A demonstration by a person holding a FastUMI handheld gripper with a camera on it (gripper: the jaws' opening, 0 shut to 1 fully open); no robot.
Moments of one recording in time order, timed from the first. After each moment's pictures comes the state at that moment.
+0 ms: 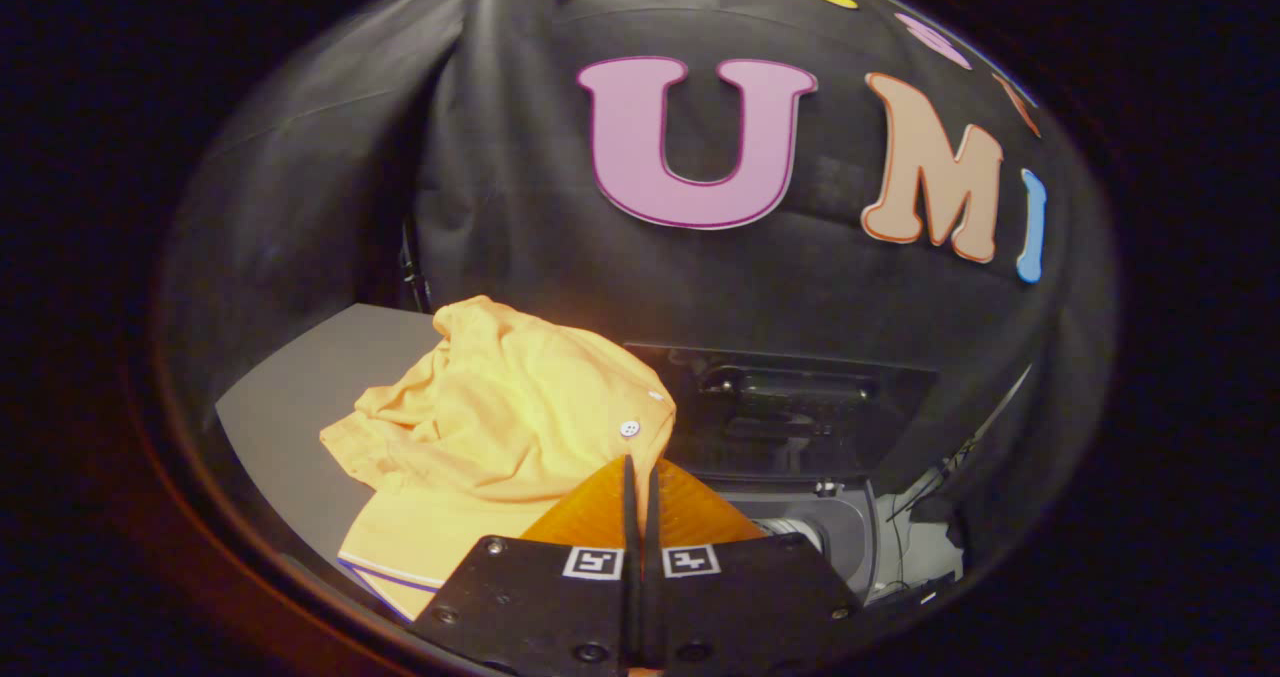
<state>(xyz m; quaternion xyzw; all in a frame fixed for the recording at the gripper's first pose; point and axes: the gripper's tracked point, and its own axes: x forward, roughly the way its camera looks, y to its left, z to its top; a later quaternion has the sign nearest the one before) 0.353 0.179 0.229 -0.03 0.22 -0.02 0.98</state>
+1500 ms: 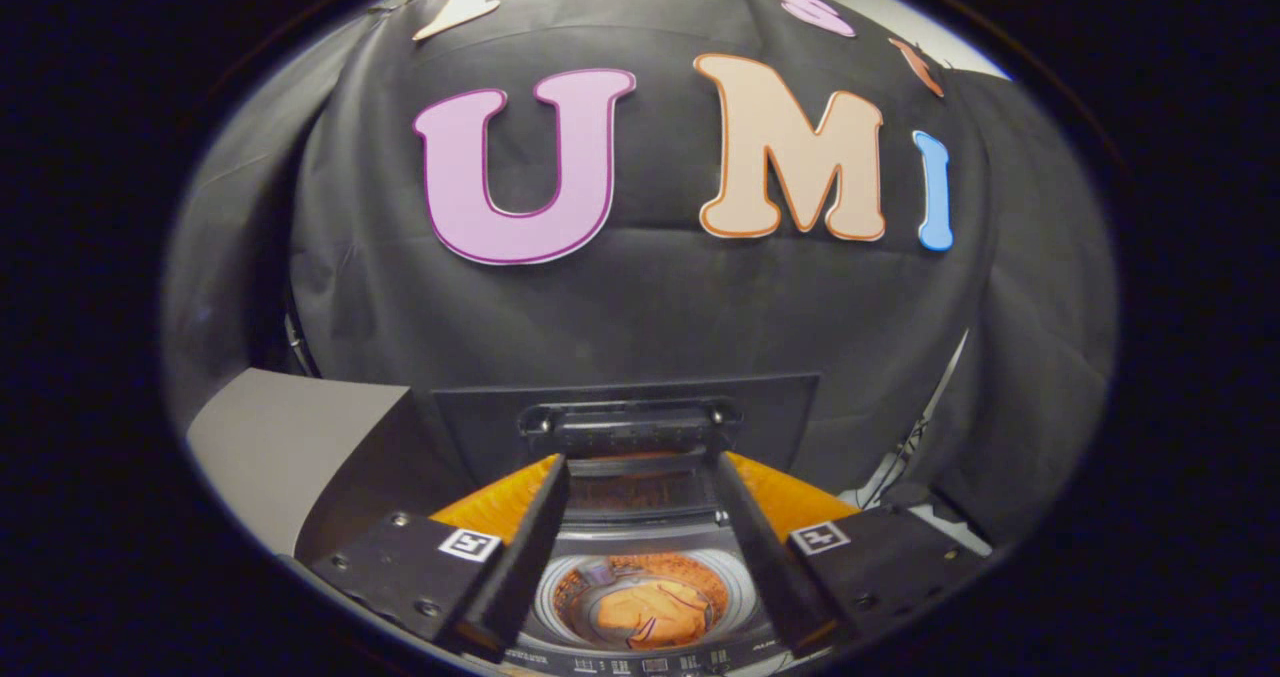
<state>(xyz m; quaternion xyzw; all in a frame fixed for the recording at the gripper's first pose) 0.381 0.063 0.241 0.00 0.15 -0.13 0.98</state>
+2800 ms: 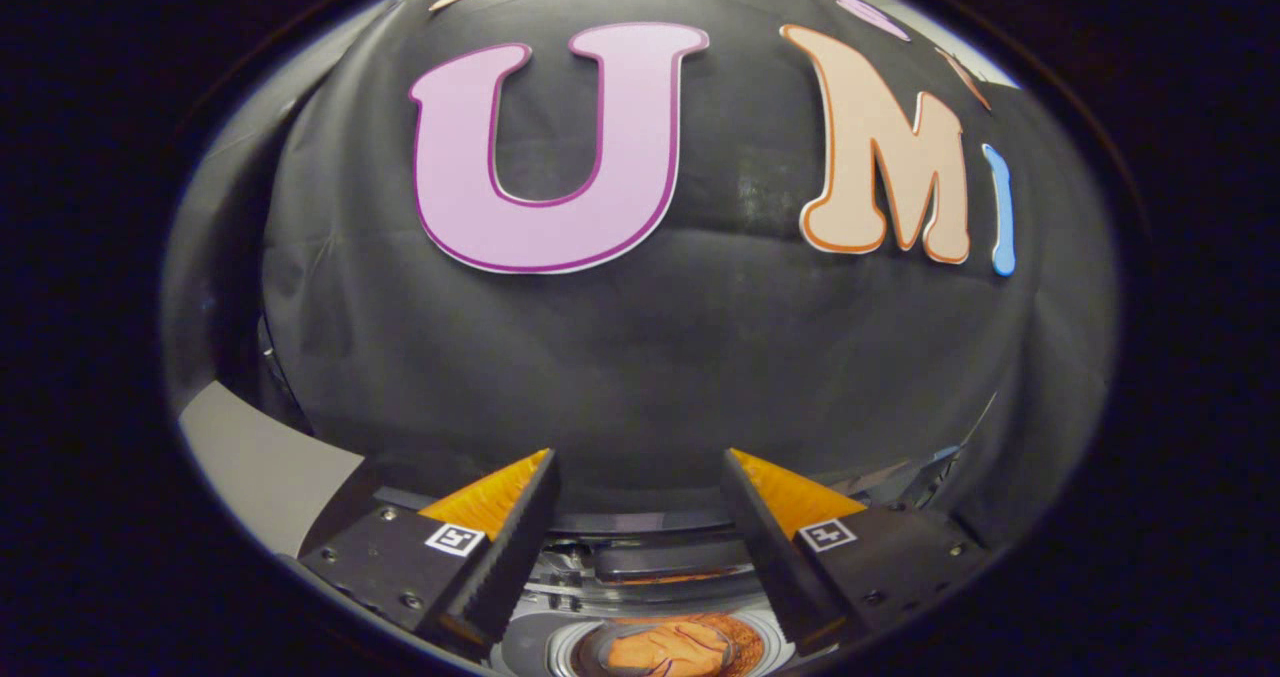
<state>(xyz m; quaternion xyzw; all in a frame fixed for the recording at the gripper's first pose) 0.502 0.082 0.223 -0.02 0.14 -0.10 0.98</state>
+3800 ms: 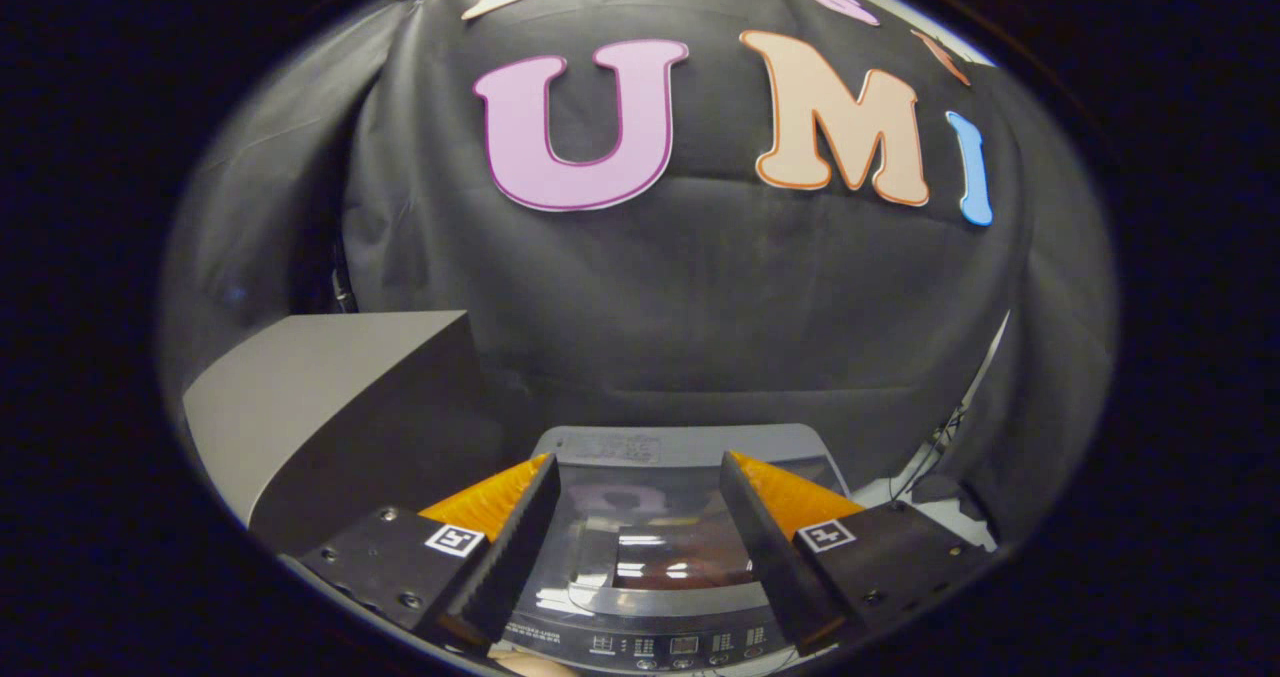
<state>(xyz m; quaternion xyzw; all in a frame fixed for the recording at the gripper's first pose) 0.343 0.099 0.186 0.00 0.17 -0.06 0.98</state>
